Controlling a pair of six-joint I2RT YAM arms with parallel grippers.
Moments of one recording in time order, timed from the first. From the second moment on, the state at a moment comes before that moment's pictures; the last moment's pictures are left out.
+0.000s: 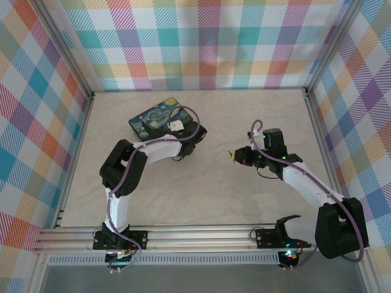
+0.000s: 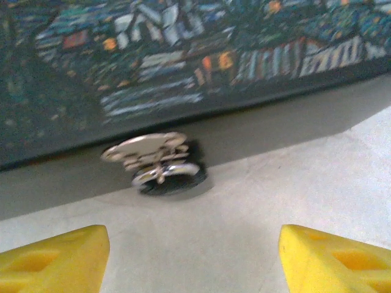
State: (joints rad) left arm -0.68 2.00 1.36 -0.51 -0.64 -0.94; right arm 0.28 1.20 0.70 -0.27 -0.60 0.49
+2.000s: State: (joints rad) left arm -0.63 2.13 1.52 -0.61 -0.78 -1.15; right arm 0.35 1.30 0.70 -0.22 -0.61 0.50
